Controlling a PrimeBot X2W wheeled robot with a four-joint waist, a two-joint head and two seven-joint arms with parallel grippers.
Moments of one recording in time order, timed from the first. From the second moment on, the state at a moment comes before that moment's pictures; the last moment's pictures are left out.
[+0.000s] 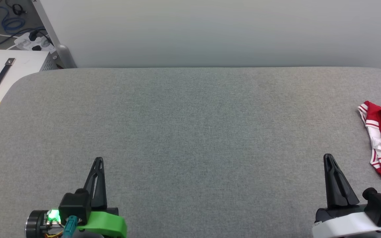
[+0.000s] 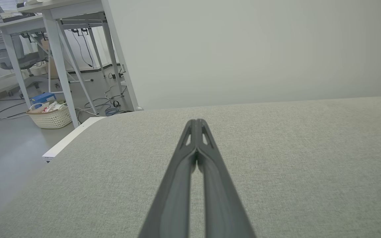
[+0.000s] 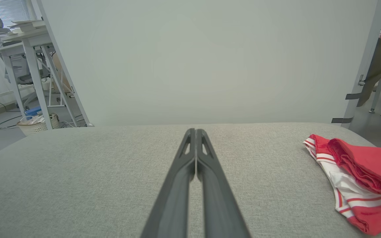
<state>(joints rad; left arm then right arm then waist) 0.08 0.12 -0.06 0.01 -0.05 0.06 -0.24 0.13 -0.07 0.00 -0.10 0.16 0.13 -0.24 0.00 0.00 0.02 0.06</state>
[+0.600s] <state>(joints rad) 0.08 0.12 -0.06 0.01 -0.05 0.06 -0.21 0.12 -0.07 0.00 -0.08 0.14 0.13 -0.21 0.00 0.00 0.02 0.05</state>
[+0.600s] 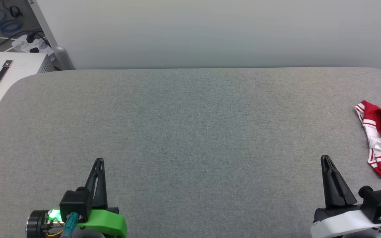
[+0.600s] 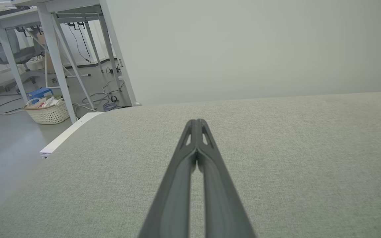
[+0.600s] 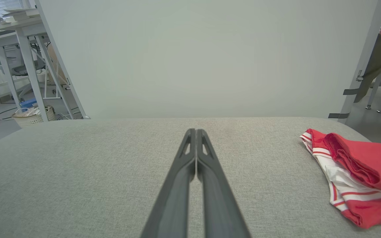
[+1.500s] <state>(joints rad) 0.07 0.10 -0.04 0.01 -0.04 0.04 -0.15 0.09 -0.07 0.00 -0.06 0.11 0.13 -0.15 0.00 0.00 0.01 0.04</state>
